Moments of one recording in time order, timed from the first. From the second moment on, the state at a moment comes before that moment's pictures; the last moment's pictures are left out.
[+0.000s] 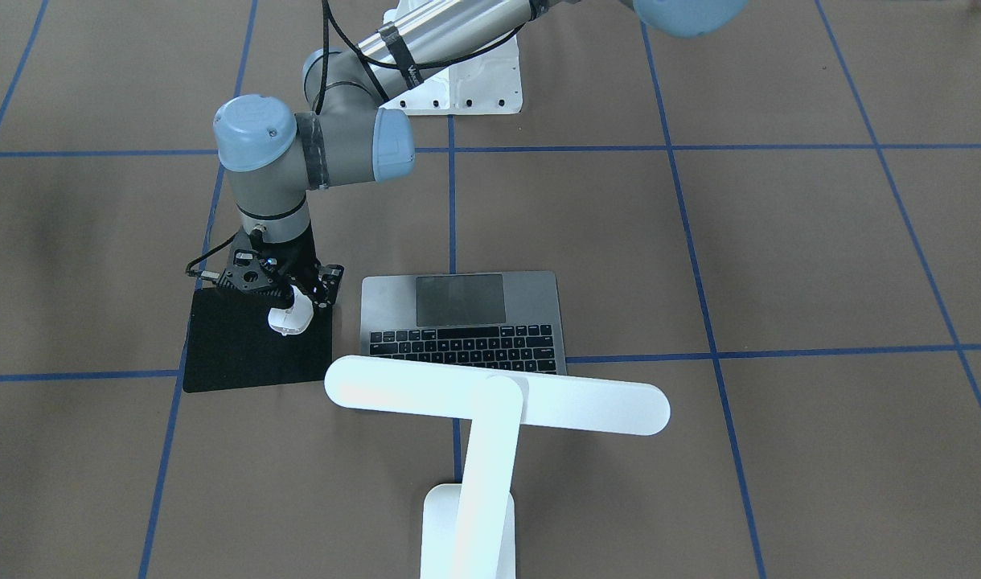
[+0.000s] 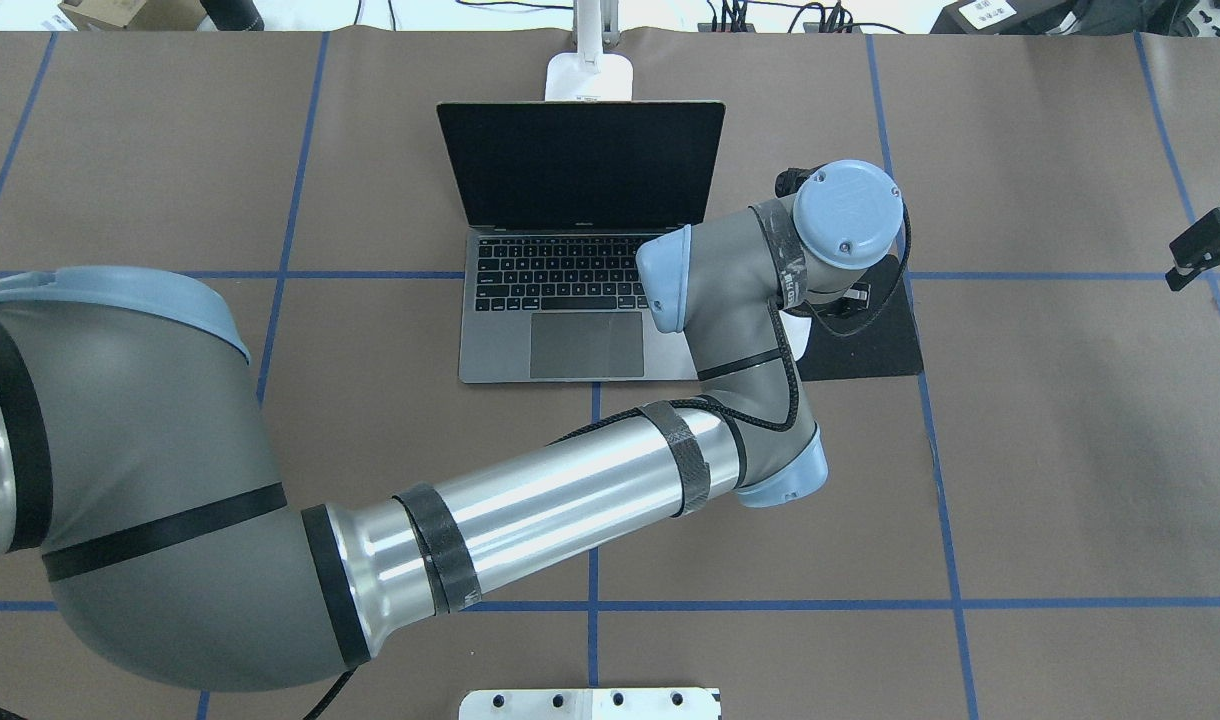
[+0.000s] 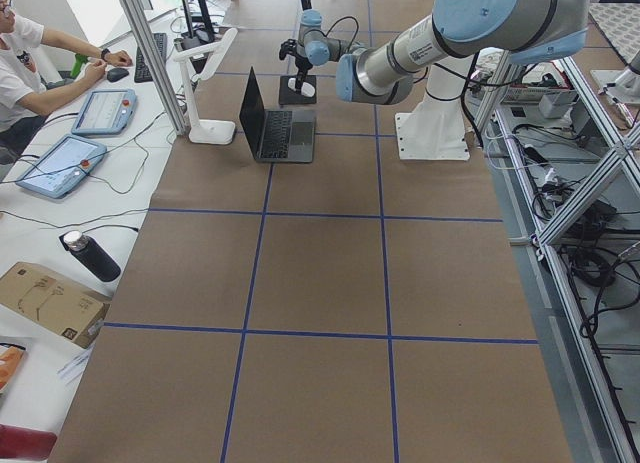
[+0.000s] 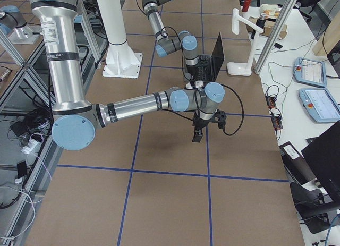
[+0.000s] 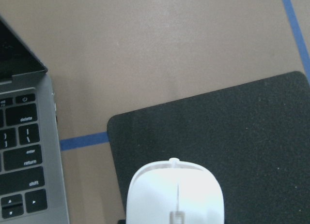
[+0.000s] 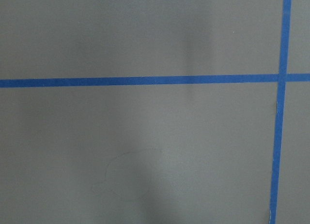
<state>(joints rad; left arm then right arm) -0.45 -3.07 -0.52 -2.06 -1.71 -1.10 1.28 -1.45 1.70 -1.74 2.32 0.30</state>
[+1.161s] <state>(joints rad) -0.44 -3.09 -0.42 -2.18 -1.64 -1.28 1.27 -1.45 1.68 -1.74 2.32 0.29</state>
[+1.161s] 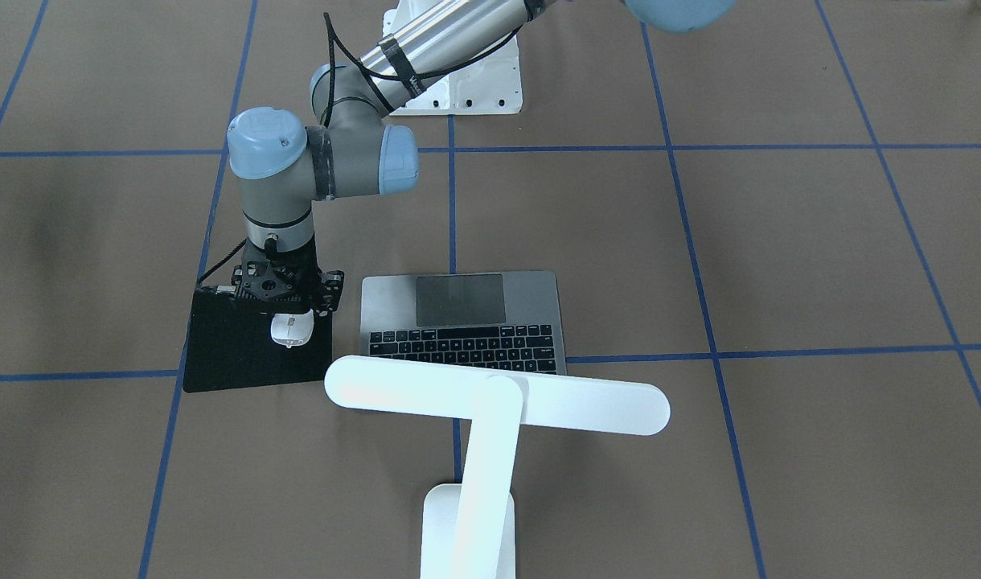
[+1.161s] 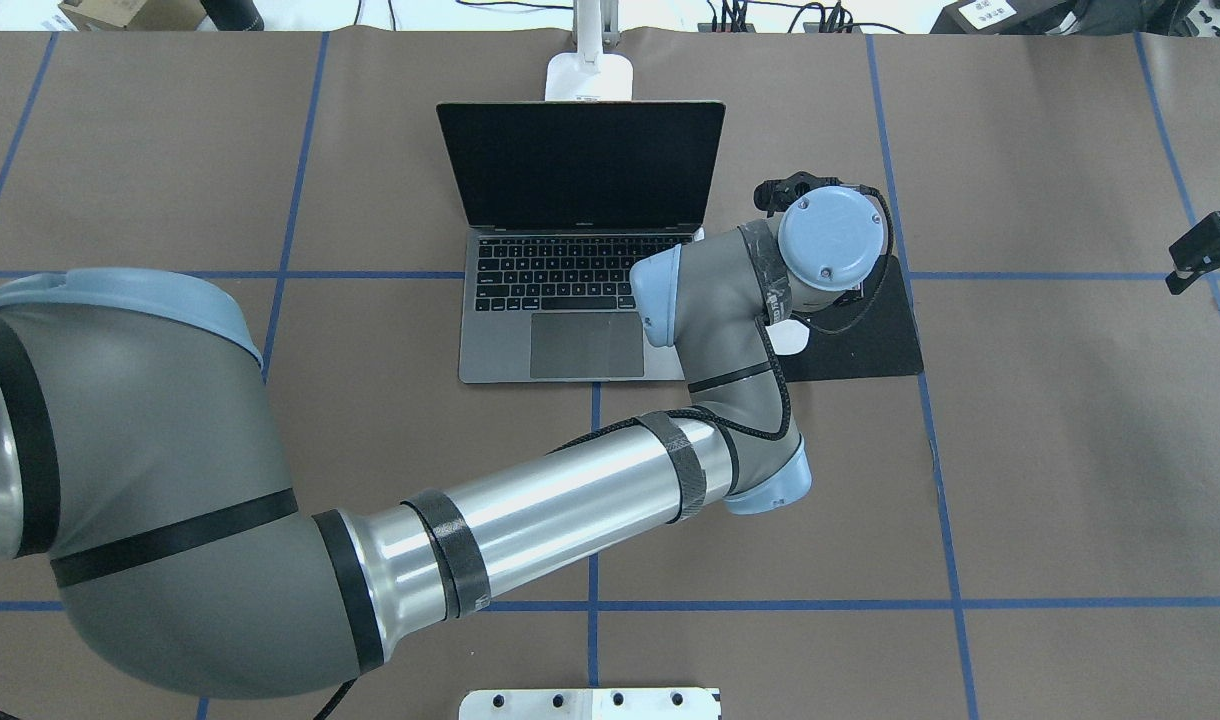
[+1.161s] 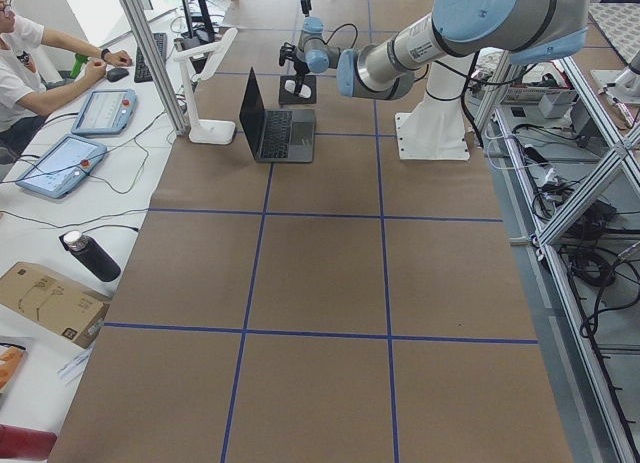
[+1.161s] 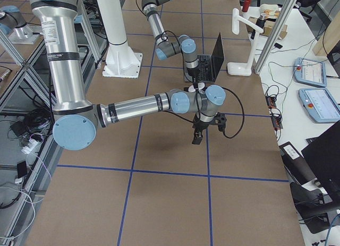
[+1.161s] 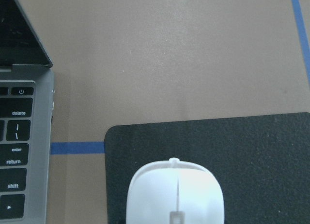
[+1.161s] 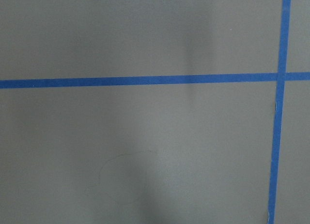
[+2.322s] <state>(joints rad) -0.51 -3.07 -0.61 -2.01 -1.75 -1.21 1.27 -1.45 1.63 -1.66 2.33 0.30</state>
